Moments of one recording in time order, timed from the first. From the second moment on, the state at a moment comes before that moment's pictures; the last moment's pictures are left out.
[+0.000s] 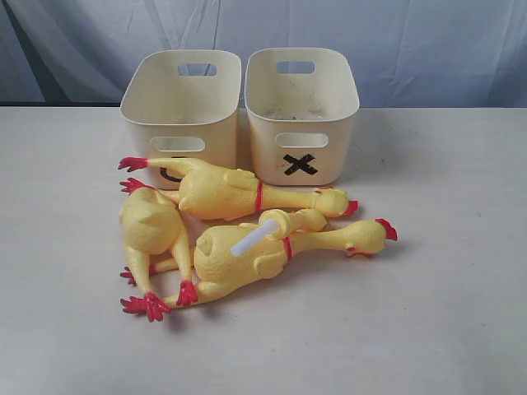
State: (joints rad) left arm 0.06 0.00 0.00 0.08 0.24 -0.08; right arm 0.10 0.01 -0.01 -0.15 0.31 0.15
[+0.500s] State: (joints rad) left arm 0.06 0.00 0.00 0.08 0.24 -0.08; right arm 0.10 0.01 -0.01 -0.15 0.31 0.15
